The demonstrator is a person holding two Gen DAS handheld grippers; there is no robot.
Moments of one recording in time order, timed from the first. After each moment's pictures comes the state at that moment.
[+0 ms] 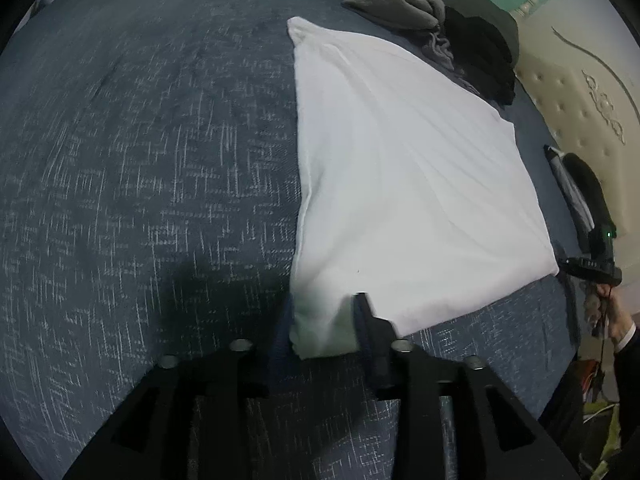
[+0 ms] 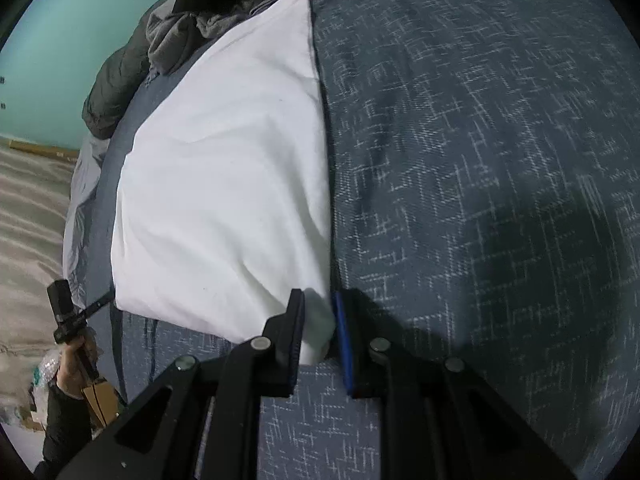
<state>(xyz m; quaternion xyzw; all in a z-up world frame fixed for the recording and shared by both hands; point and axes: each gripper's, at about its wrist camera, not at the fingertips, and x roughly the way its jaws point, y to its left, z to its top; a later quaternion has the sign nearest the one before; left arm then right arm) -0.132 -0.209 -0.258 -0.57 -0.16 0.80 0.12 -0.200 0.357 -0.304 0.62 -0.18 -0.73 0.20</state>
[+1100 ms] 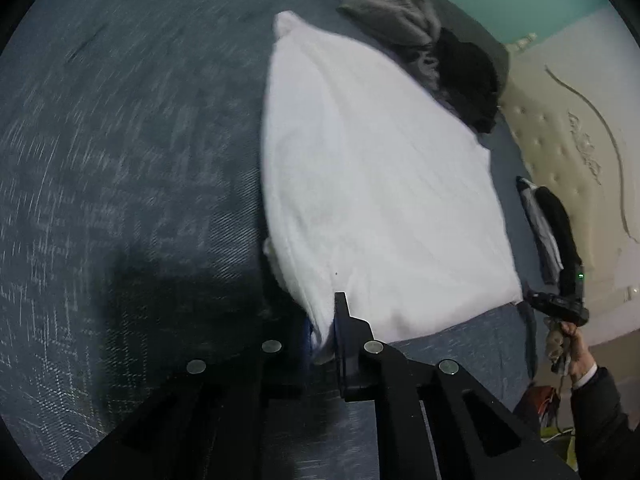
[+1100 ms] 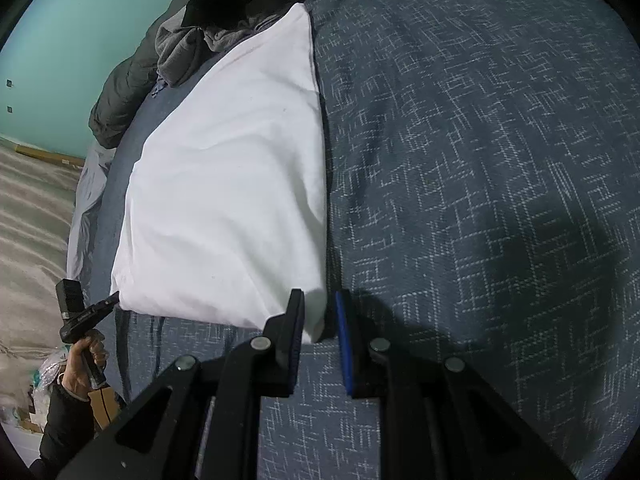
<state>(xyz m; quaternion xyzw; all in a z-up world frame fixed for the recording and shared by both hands) -0.144 -0.188 -0.250 -0.53 -0.23 0.80 0.15 -0.182 0.378 -0.295 0.60 -0.20 -0.74 0.21</state>
